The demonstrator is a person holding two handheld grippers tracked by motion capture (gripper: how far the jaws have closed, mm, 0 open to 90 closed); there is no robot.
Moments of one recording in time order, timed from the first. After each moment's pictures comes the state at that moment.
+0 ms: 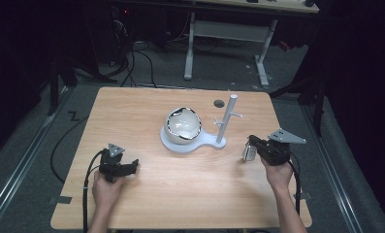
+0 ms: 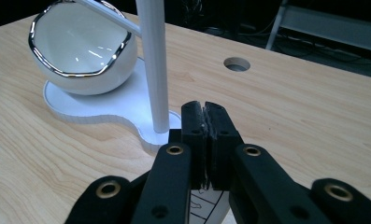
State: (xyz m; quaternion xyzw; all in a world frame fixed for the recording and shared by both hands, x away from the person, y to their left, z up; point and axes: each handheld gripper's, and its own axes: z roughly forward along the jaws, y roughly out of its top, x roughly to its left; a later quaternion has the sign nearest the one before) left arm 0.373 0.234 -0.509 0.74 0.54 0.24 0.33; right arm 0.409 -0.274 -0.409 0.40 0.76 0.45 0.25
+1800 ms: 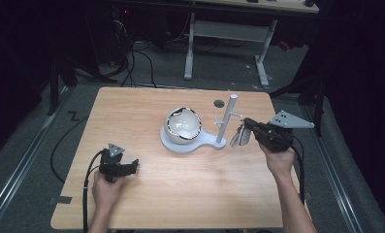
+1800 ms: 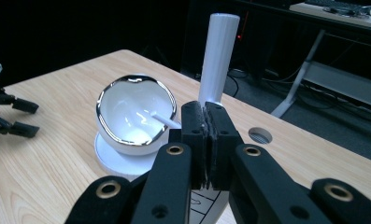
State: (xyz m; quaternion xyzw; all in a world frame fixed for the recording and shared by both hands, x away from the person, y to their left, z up) left arm 0.373 0.234 -0.509 0.74 0.54 0.24 0.33; right arm 0.405 -0.248 -0.333 0.31 0.76 0.51 0.25
